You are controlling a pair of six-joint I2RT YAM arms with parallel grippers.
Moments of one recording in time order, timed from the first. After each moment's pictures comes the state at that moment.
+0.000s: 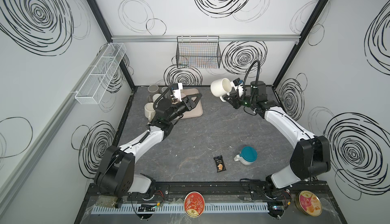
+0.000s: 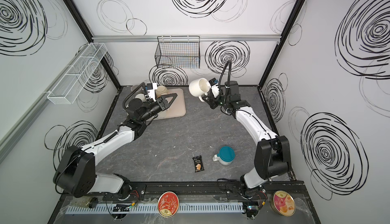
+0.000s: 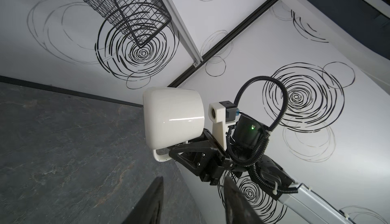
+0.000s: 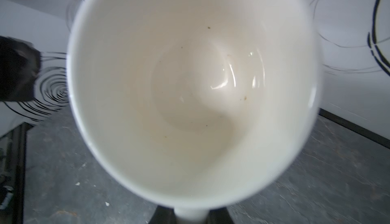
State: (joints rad) left arm -0.37 1.41 0.86 0.67 0.53 -0.96; right arm 0.26 1.57 1.27 -0.26 -0.58 -0.19
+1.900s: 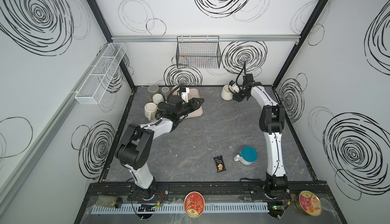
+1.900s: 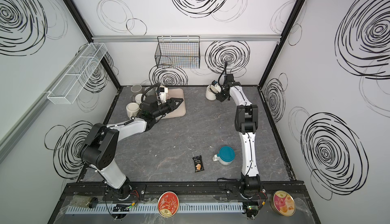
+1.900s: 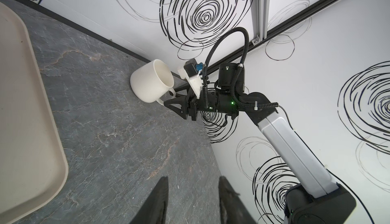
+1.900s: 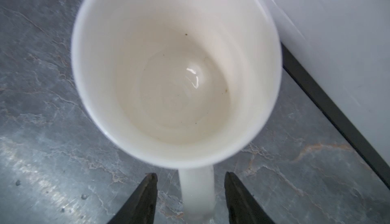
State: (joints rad) left arm -0.36 1.74 0.98 0.60 0.54 -0.92; right arm 0.10 2.51 2.28 -0.80 -0.20 -0.69
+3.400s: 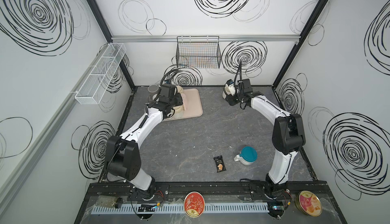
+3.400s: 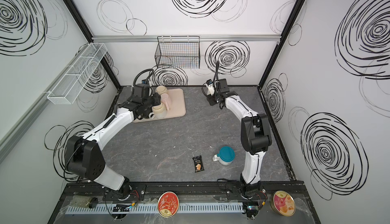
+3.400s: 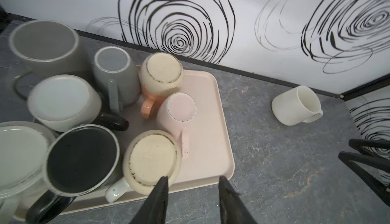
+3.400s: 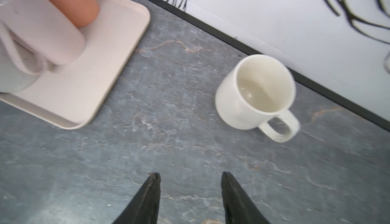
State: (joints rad) left arm -0.30 1.62 1.30 -0.32 -0.07 -0.44; right arm 0.32 1.92 1.53 -0.38 -0.17 -0.20
